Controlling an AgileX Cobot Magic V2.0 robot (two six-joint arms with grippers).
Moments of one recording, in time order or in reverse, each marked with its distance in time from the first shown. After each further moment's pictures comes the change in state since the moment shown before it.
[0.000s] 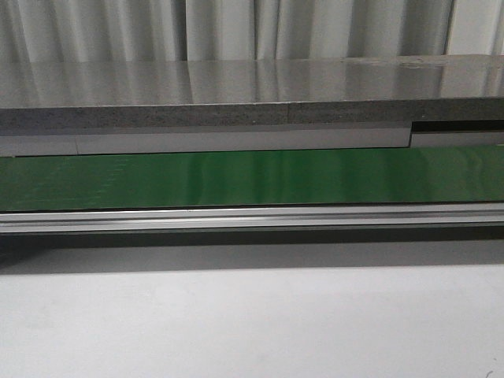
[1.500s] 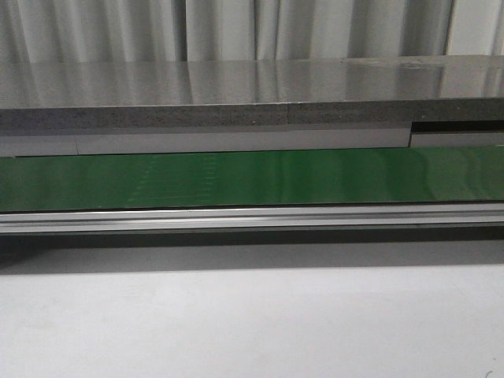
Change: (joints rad) left arm 0.000 0.000 0.000 0.000 0.000 0.000; right arm 0.435 -1.204 1.004 0.143 -0.521 -0.003
